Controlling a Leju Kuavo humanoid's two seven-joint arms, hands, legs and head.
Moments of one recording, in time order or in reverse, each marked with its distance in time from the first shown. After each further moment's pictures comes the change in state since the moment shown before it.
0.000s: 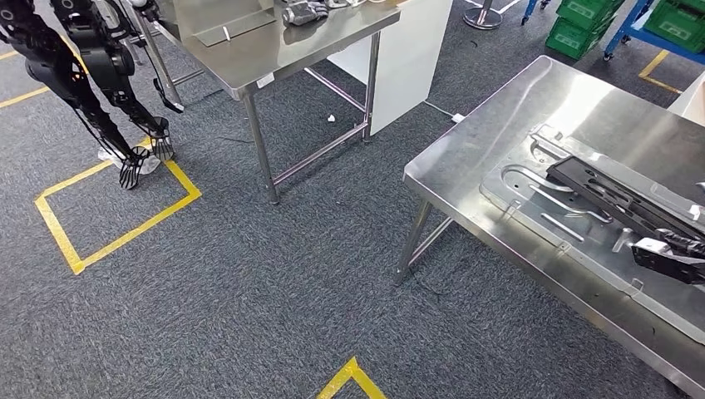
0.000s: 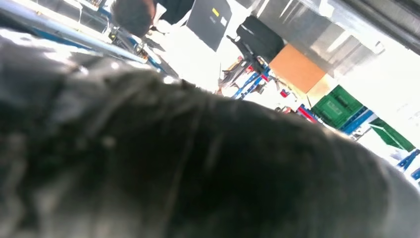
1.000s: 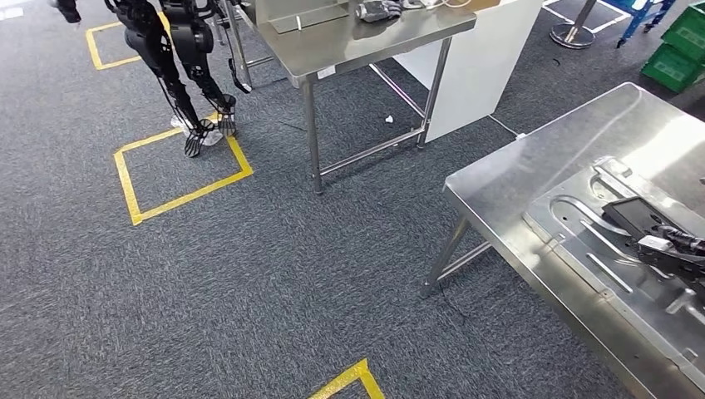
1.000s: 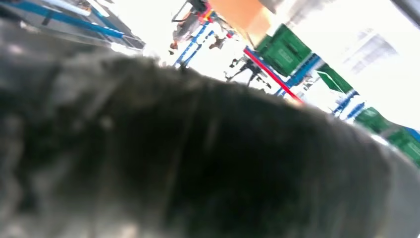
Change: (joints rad) left arm 0.003 -0.013 -0.002 -0.004 0.003 -0.011 0.003; right arm 0.000 -0.010 0.008 -0.004 0.016 -0.006 -0.002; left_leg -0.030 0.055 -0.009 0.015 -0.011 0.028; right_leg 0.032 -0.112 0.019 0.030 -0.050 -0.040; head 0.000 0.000
